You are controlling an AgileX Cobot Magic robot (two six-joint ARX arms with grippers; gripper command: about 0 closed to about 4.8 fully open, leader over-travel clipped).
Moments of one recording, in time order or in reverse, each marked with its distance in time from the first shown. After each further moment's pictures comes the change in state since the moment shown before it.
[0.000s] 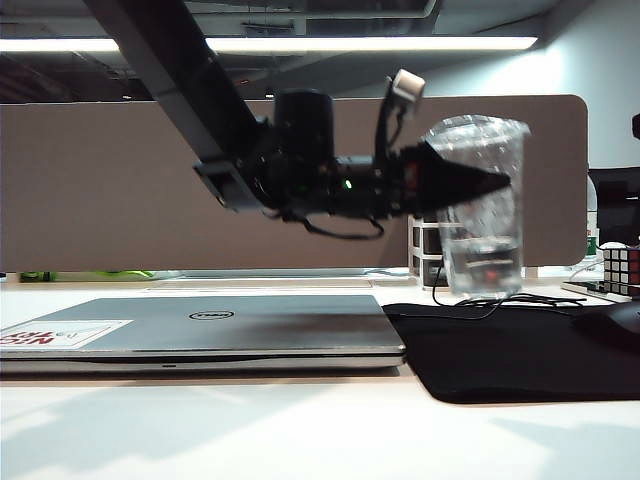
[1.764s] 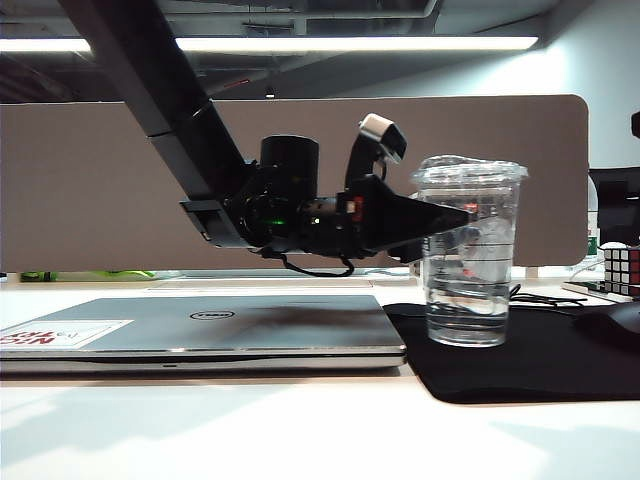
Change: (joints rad) left arm 0.046 0.077 0.001 -0.004 0.302 -0.078; right arm 0.000 0.000 0.000 0.000 -0.021 -0.027
